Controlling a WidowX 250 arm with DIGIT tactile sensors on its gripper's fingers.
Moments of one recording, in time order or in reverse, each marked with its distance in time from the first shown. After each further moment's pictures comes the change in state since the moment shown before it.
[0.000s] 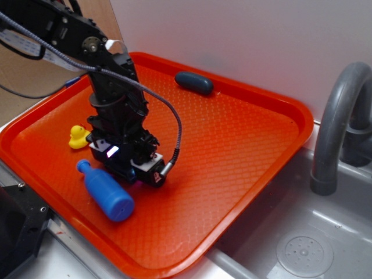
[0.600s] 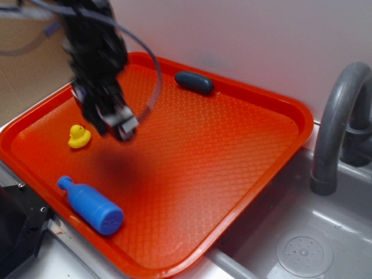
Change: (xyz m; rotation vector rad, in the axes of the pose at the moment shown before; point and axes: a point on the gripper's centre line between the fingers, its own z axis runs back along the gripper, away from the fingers) arm 0.015 0.048 0.092 -0.004 -0.069 -0.202
